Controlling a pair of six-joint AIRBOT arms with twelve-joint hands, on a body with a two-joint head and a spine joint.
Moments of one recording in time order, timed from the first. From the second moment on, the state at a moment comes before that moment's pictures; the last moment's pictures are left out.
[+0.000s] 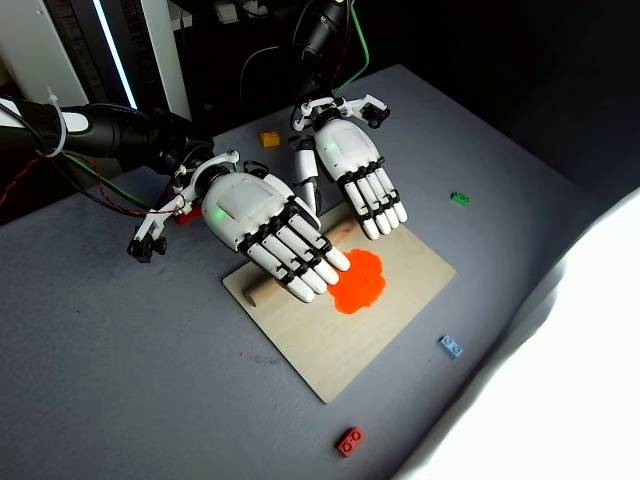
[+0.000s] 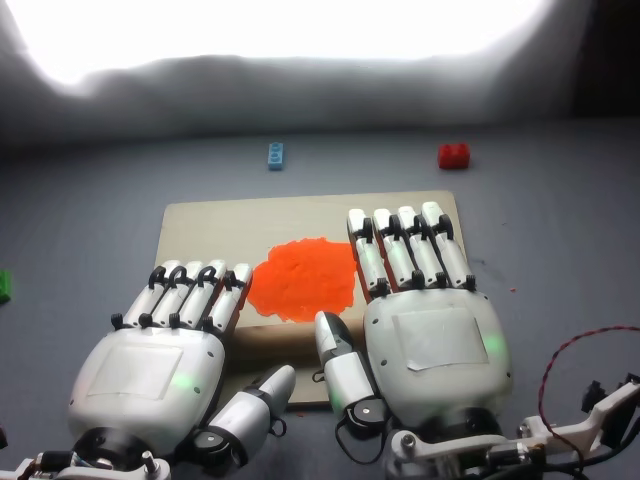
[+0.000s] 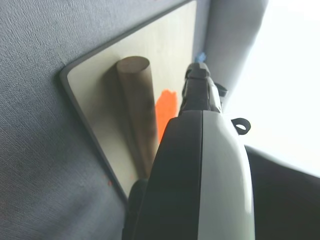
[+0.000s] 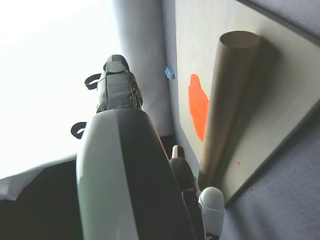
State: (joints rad) left arm 0.92 -1.25 0.77 -0.87 -1.35 1.67; right arm -0.72 -1.73 1.00 0.91 1.61 -1.88
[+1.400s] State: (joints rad) left arm 0.93 -1.24 0.85 -0.86 -1.25 1.49; right arm -0.73 -1.73 1.02 0.97 1.54 -1.85
